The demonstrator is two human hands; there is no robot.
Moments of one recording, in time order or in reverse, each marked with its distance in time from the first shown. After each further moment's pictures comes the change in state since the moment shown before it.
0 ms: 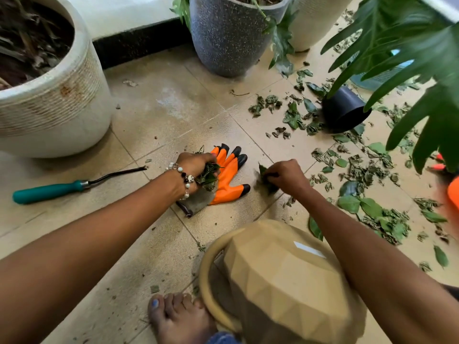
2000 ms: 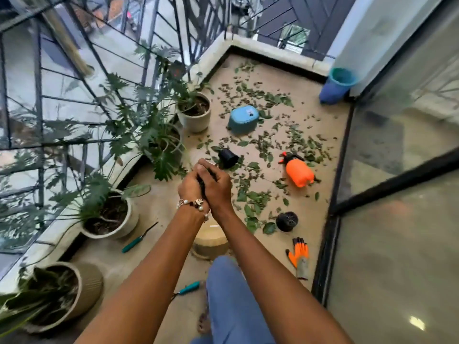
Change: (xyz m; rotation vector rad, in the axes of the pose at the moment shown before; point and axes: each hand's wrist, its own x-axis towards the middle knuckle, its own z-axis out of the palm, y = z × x) left_hand -0.656 0.329 0.238 -0.169 -0.226 -0.140; right_hand -0.320 -0.304 -0.644 1.481 0.665 0.649
